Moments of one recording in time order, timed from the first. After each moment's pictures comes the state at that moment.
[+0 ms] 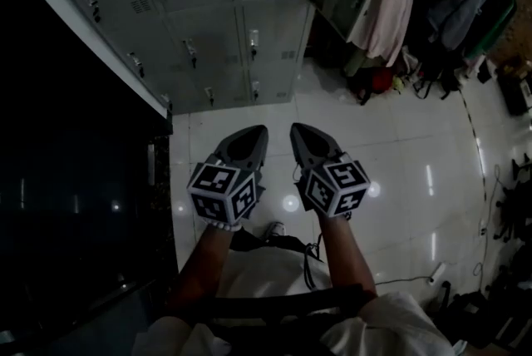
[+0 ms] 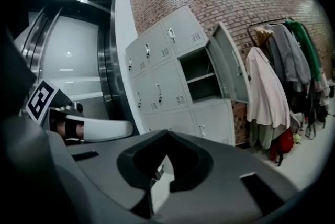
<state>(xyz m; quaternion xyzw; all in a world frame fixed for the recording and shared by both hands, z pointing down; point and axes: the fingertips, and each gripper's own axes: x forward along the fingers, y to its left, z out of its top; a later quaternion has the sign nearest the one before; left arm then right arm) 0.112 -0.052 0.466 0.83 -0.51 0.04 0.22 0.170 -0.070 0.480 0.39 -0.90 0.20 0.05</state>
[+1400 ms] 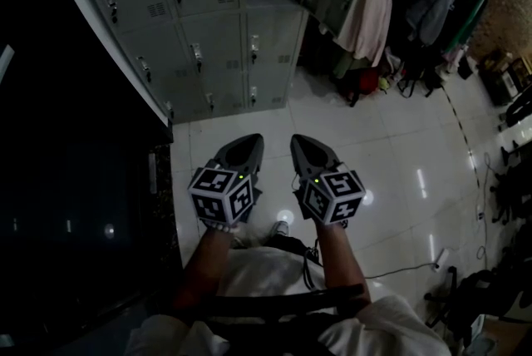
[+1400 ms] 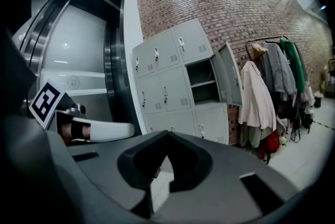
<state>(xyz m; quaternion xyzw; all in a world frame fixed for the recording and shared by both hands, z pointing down) 0.062 0.061 0.449 0.84 -0.49 0.02 0.23 0.135 0.055 0.451 0.44 -0.88 0.17 0.05</state>
